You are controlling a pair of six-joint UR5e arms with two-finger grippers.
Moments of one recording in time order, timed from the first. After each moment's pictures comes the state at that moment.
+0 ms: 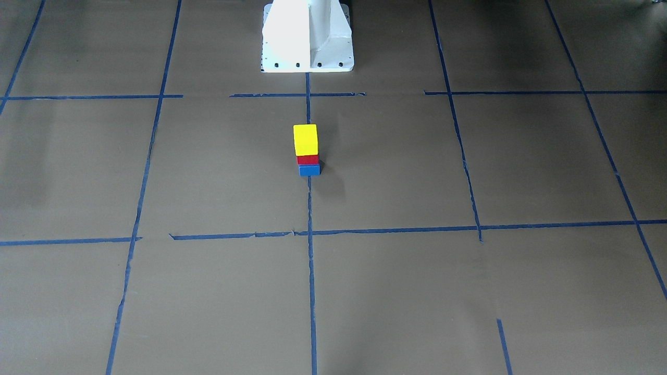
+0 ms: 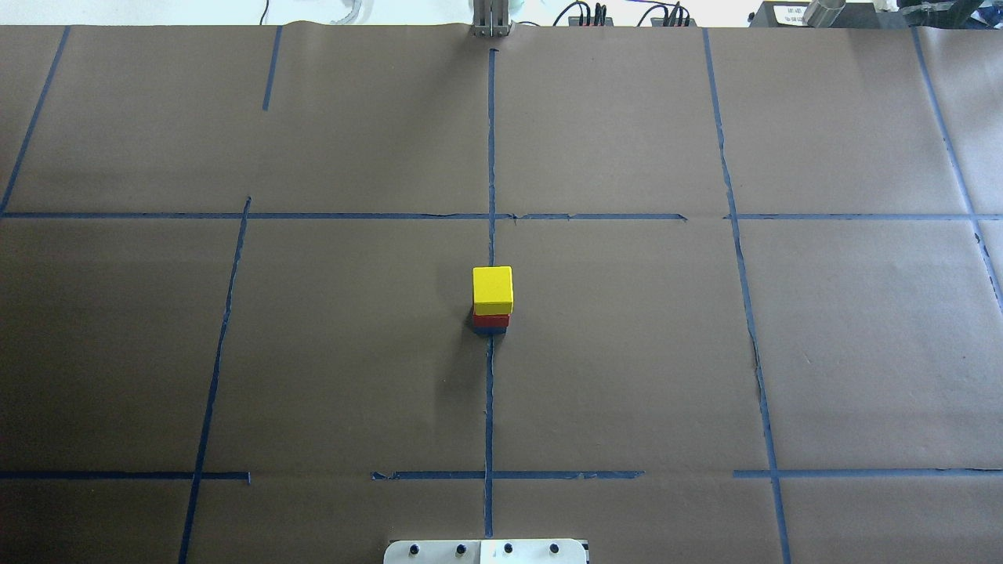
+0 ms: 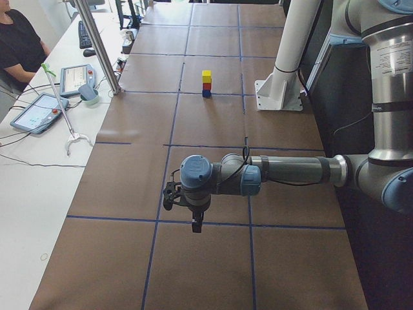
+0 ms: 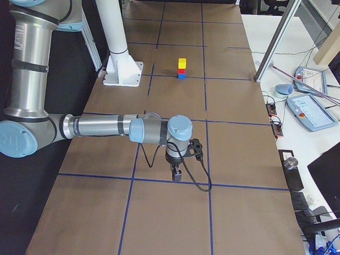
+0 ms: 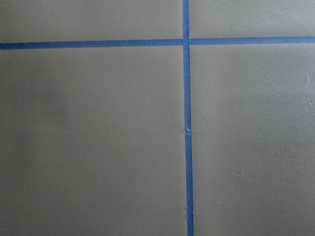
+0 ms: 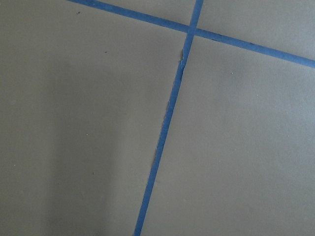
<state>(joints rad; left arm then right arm) -1.58 -1.39 -1.75 -1.60 -2.38 0.04 1.53 -1.75 1.82 -1.69 2.29 -0.25</state>
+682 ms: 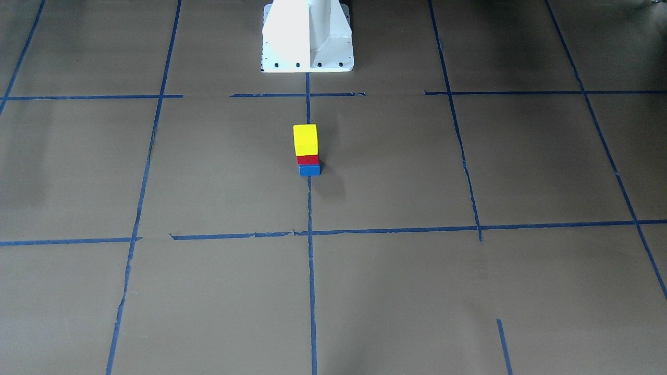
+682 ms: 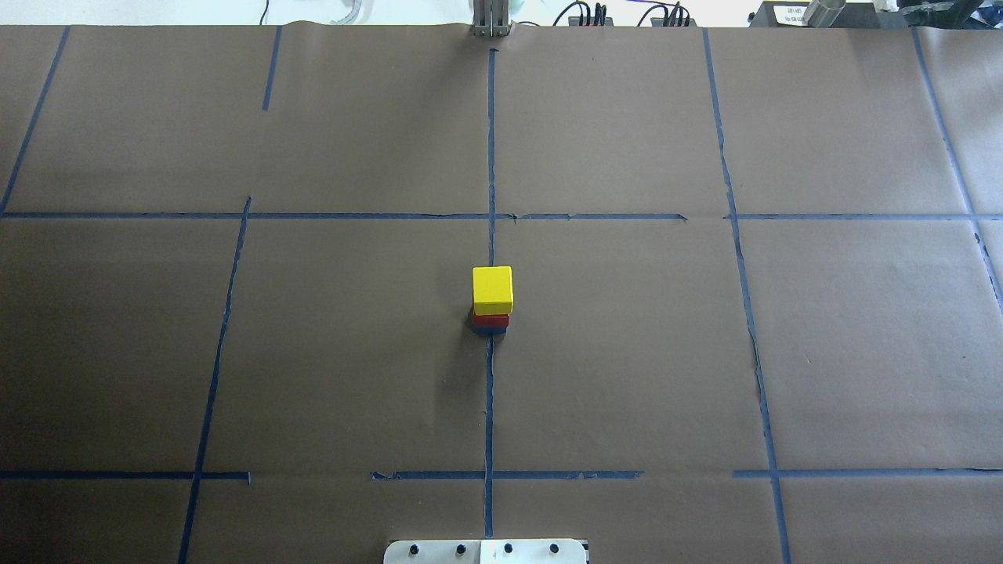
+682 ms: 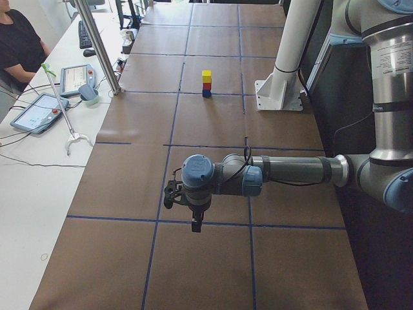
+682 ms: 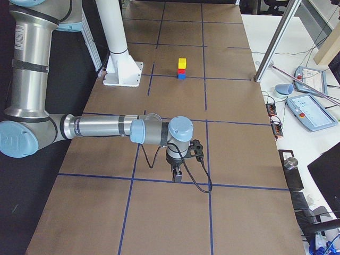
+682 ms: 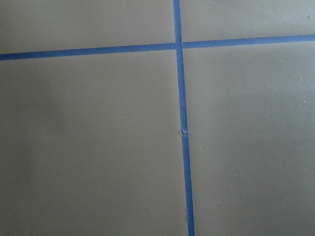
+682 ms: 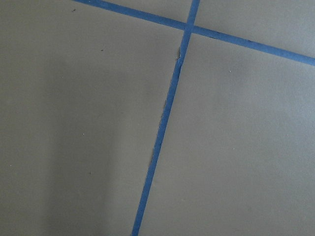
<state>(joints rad) -1.58 -1.38 -1.75 -1.62 -2.38 0.05 1.53 -1.74 1.81 -1.69 2.29 -0.25</state>
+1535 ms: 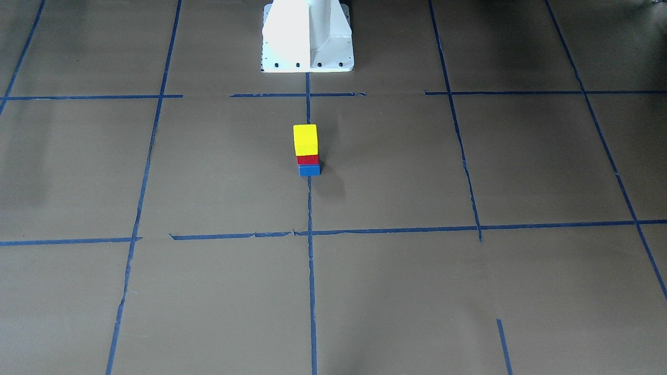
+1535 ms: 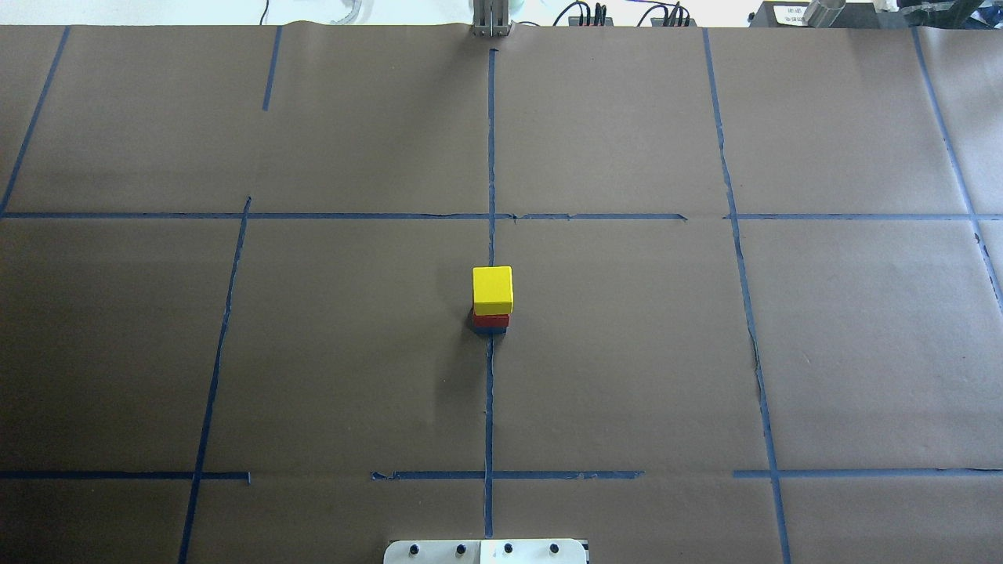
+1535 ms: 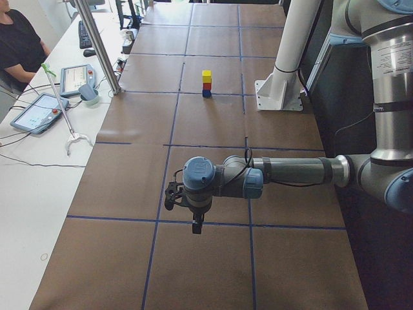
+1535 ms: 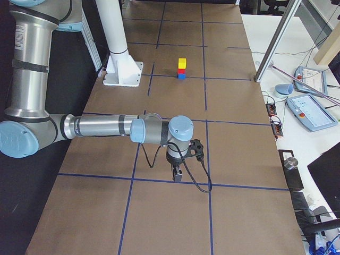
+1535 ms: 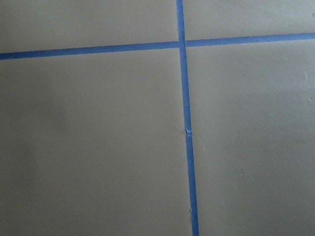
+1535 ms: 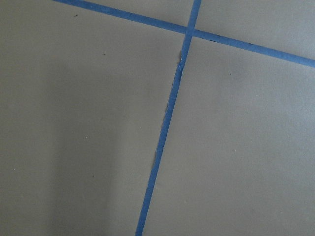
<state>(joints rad) -1.58 -1.37 -1.74 -1.64 -2.38 0.05 1.53 -1.74 1.81 -1.69 2.30 -0.21</state>
